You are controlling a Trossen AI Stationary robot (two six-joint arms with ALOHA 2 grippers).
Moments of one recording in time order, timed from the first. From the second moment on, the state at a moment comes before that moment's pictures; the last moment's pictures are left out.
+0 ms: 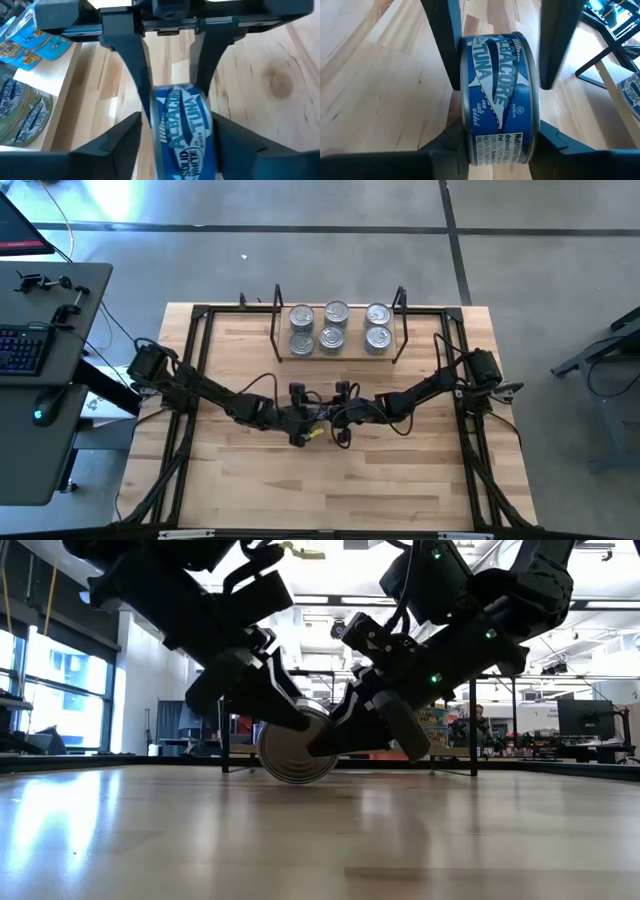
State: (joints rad) left arm -0.28 1.74 0.83 0.18 -0.54 0.17; right arm 0.18 1.92 0.82 0.55 0.33 -0.29
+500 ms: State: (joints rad) left arm -0.38 1.73 0.94 -0.14 -0.74 0.25; right arm 0.21 1.79 0.82 0.24 0.40 -0.03
